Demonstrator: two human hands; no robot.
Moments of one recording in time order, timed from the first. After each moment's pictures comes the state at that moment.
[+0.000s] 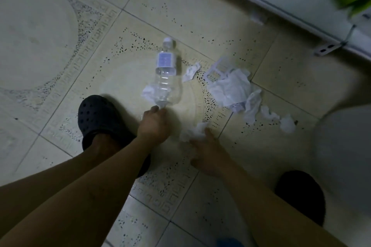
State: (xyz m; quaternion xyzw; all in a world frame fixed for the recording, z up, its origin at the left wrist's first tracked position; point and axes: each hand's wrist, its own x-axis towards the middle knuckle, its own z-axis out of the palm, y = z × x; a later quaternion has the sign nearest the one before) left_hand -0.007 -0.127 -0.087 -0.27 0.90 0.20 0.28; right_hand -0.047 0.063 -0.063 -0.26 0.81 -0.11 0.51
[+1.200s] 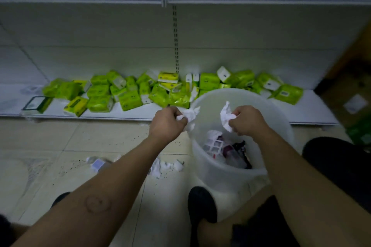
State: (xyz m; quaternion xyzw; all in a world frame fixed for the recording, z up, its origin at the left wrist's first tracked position) left_hand -0.112 0.188 0.291 -0.05 0.93 0.36 -0.03; right_hand -0.124 0.412 0.306 0.09 0.95 -0.31 0.05
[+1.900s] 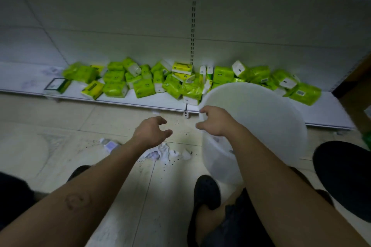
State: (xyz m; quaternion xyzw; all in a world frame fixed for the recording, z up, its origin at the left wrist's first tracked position) left_hand -0.070 0.112 0.254 -0.09 0.95 0.27 0.09; right_hand -0.104 0.320 0.299 -0.07 0.94 -0.28 0.17
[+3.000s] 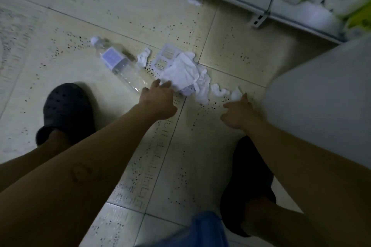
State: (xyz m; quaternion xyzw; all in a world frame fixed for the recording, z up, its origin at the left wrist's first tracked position) left_hand -0.114 -0.024 -0.053 -0.05 0.94 0.09 0.34; right_hand -0.161 0.202 -0.055 0.00 0.88 -0.02 0.48
